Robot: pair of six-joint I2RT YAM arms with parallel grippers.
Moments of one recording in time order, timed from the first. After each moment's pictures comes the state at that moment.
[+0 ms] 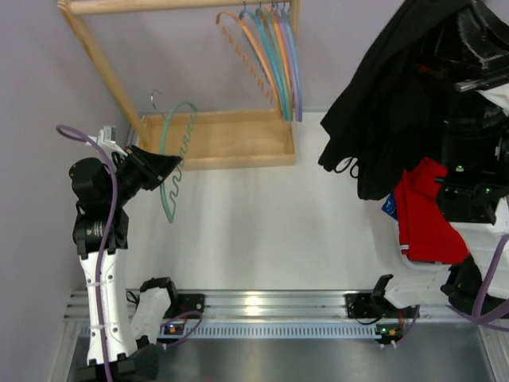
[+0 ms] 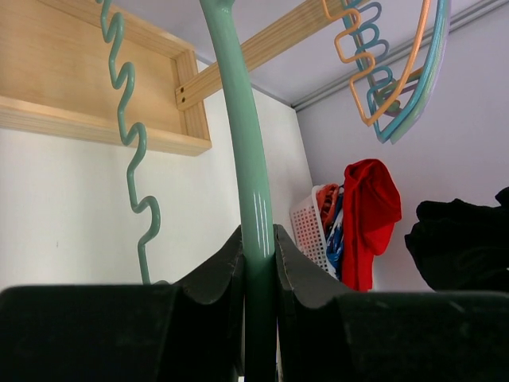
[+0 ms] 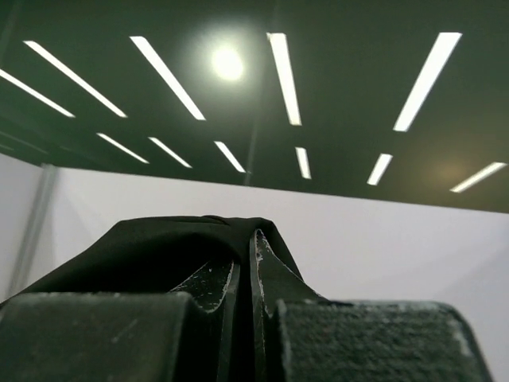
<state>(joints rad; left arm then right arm) 0.19 0.79 1.13 -0.47 0.66 -0.80 1.00 1.27 2.07 0.31 0.18 -0.71</state>
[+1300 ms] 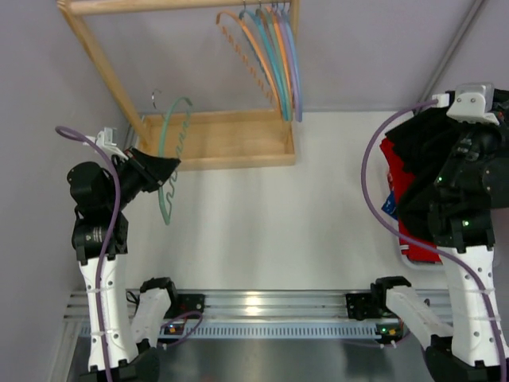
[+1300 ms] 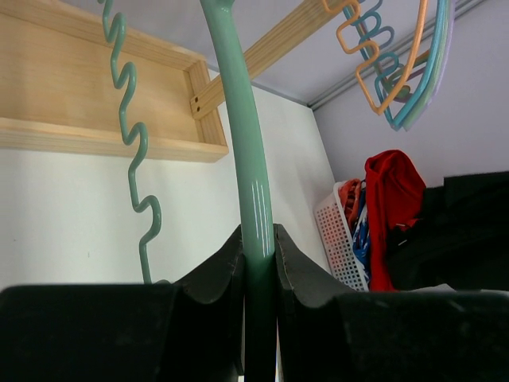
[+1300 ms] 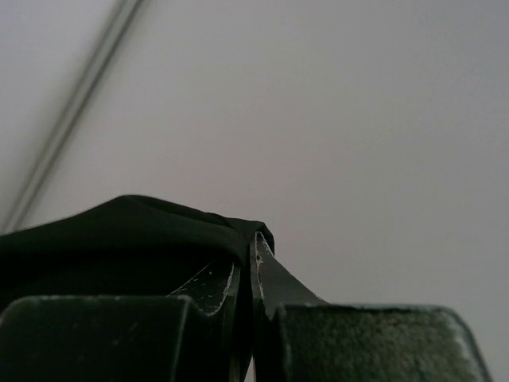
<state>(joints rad) 0.19 0.77 1.13 -0.48 0.66 -0.69 0.15 0.82 1.27 0.17 0.61 -1.06</state>
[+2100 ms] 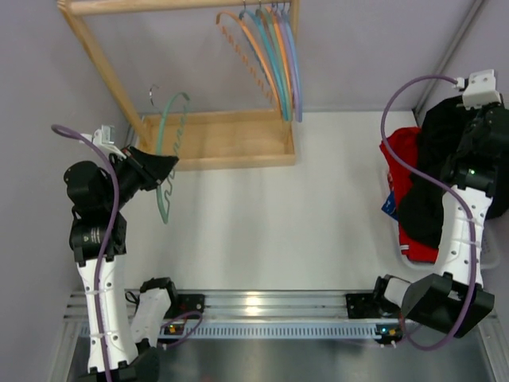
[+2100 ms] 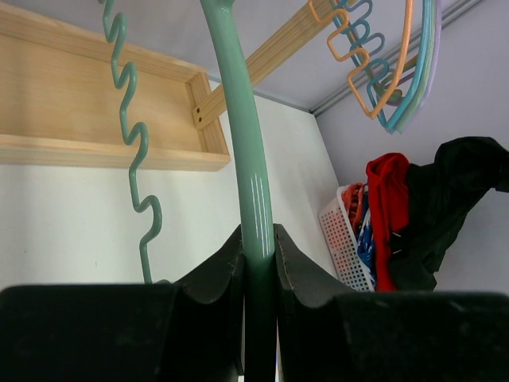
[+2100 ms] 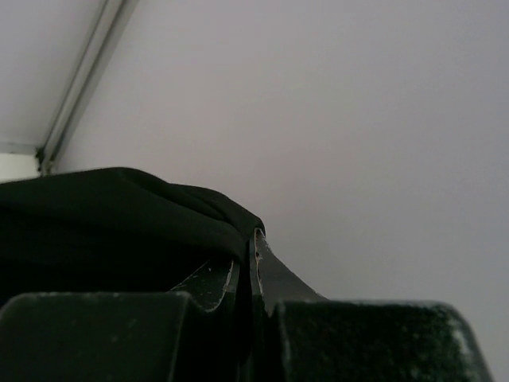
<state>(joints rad) 0.19 0.77 1.16 -0.49 0.65 -0.67 -0.39 1.20 1.31 0.02 0.16 -0.71</state>
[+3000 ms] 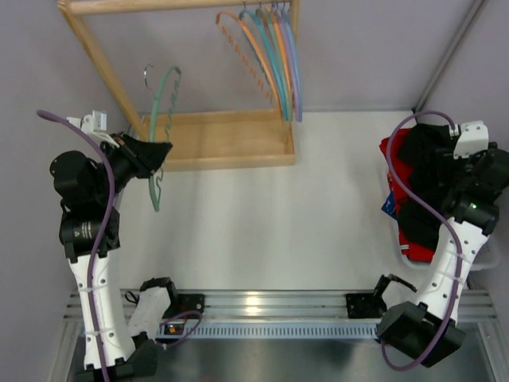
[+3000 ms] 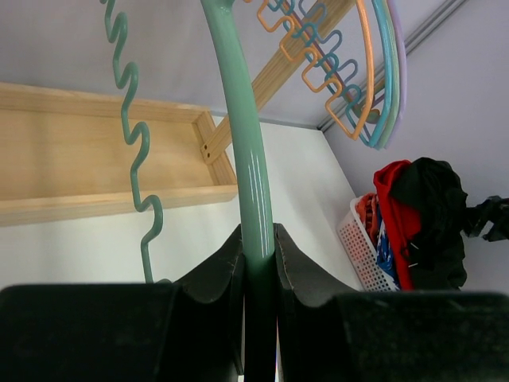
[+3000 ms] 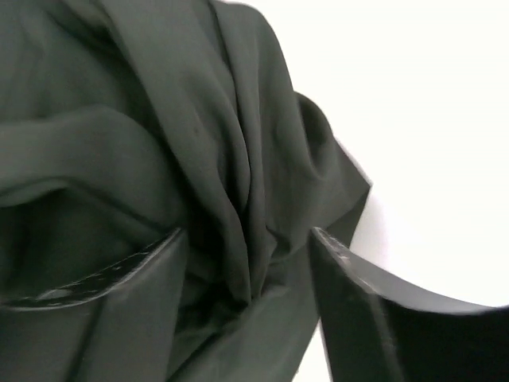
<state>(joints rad) 0.19 0.83 1.31 -0.49 0.65 -0.56 -0.57 0.95 1.04 -0.43 -0.17 -0.55</state>
